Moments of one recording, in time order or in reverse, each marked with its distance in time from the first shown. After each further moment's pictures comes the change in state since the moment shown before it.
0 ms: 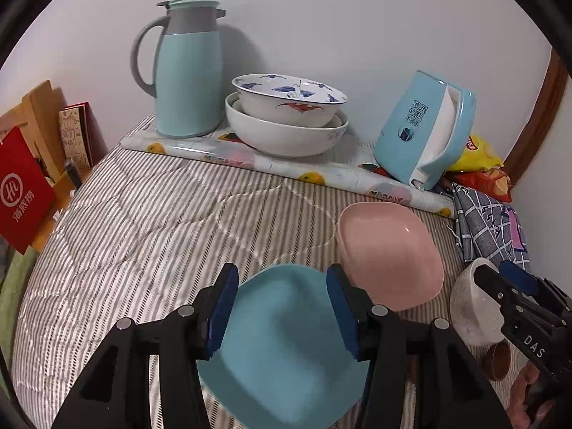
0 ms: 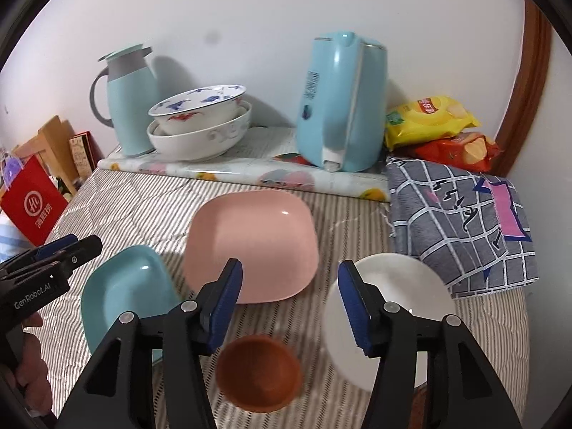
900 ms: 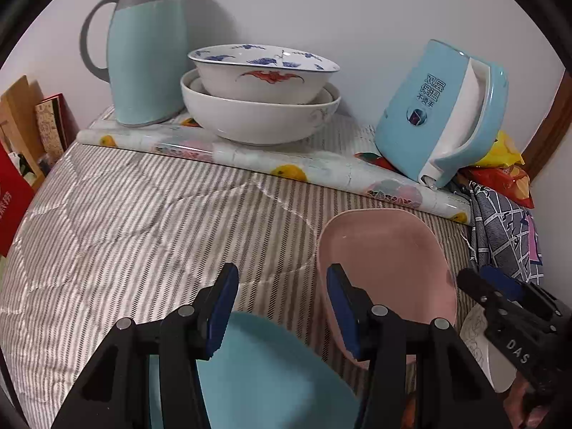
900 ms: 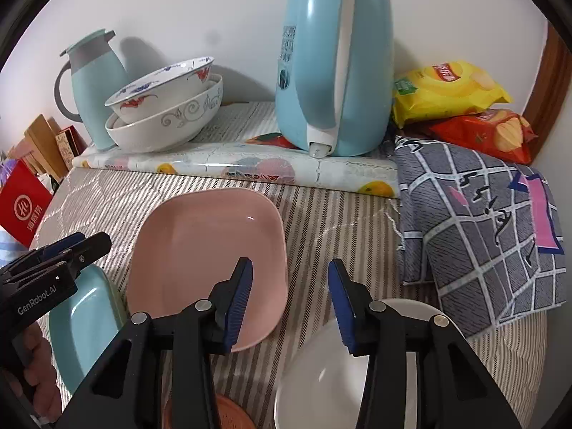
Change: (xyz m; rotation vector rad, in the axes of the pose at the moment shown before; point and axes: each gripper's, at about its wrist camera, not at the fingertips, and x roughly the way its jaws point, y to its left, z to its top) left arm 0.073 -0.035 0.022 0.000 0.078 -0.002; right arm 0.082 -0.031 0.024 0.011 0.110 0.035
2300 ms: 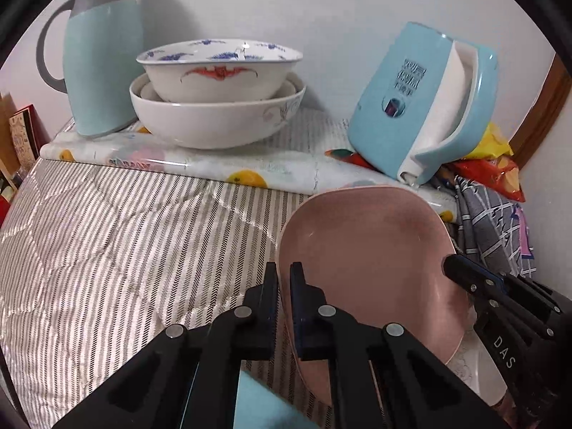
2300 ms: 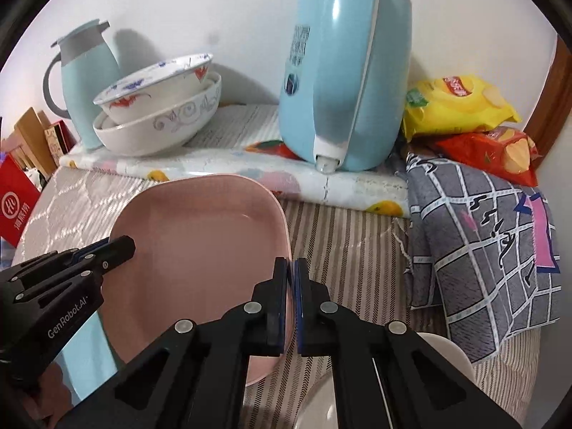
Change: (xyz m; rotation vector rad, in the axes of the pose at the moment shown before) left arm 0.017 -0.021 0.015 0.047 0.017 -0.071; right arm 0.012 0.014 0.012 -0.024 -0.006 -0.047
